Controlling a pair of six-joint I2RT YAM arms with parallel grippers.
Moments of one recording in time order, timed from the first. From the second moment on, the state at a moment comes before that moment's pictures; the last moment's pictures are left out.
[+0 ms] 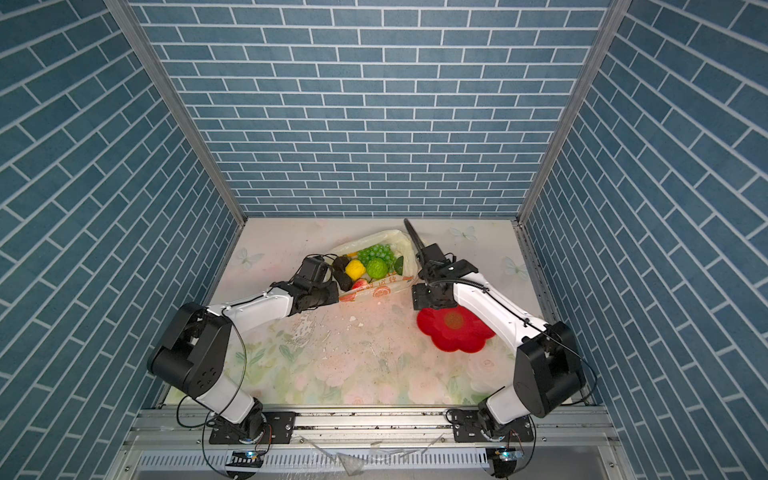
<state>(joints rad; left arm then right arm) -0.44 1.63 0.90 -0.20 -0.04 -0.55 0.48 1.48 1.20 -0.90 0.04 0.37</state>
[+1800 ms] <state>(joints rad) -0.44 1.62 0.88 -0.20 -0.01 -0.55 0.34 1.77 1.24 -0.86 -0.02 0.34</state>
